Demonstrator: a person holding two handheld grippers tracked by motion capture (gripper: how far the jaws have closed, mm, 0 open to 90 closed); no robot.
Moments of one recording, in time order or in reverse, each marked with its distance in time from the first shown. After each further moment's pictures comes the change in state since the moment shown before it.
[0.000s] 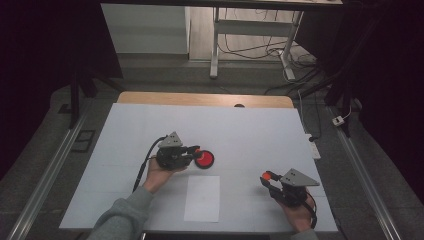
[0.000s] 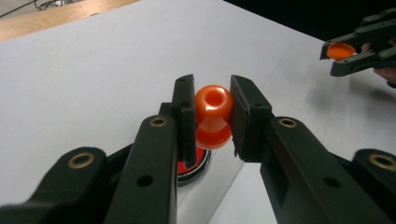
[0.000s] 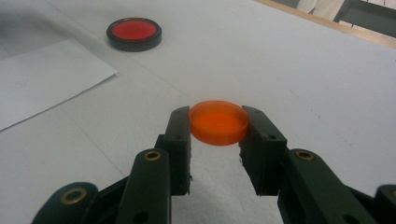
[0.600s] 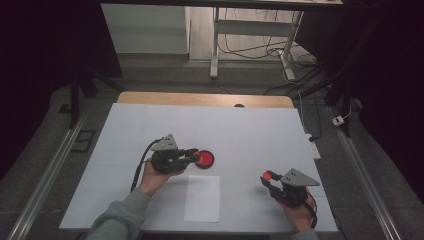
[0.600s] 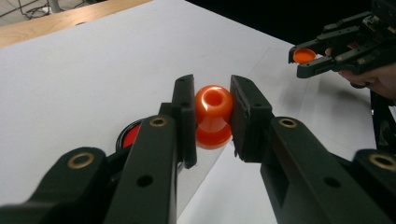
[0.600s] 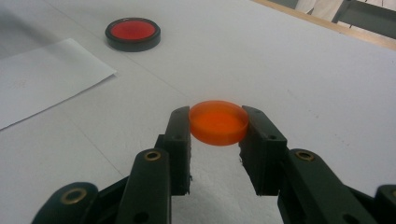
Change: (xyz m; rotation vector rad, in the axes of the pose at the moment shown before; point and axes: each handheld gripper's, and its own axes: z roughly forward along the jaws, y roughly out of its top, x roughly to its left) left arm -0.014 0.003 -0.018 -0.018 -0.045 0.010; right arm -0.001 0.000 0.000 -0.002 -0.002 -0.006
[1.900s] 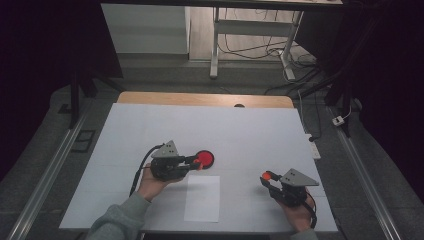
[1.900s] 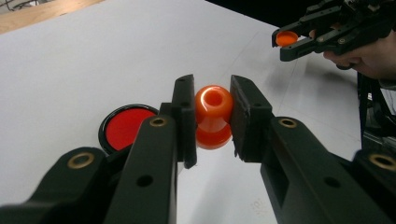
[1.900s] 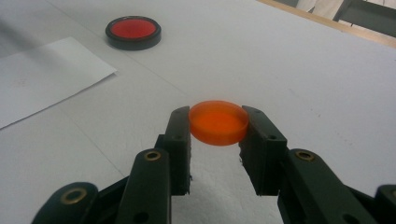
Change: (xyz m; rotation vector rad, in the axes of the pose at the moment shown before) left arm -0.015 -0.007 -0.004 0.043 -0.021 0.036; right arm 0.001 -0.001 0.001 0.004 0.000 0.000
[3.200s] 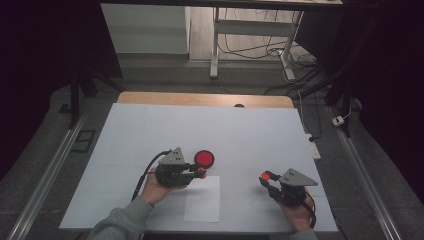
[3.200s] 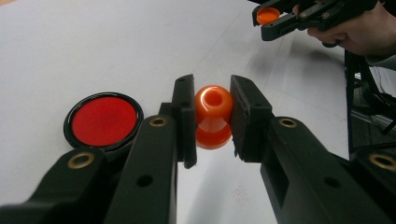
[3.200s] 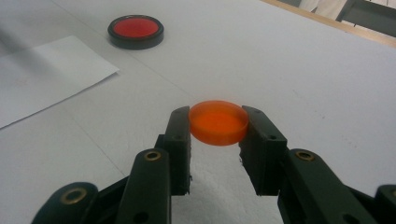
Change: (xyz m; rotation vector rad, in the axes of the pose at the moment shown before) left arm -0.014 -0.005 0.011 0.058 -0.045 0.036; right arm 0.001 0.001 0.002 0.005 0.008 -0.005
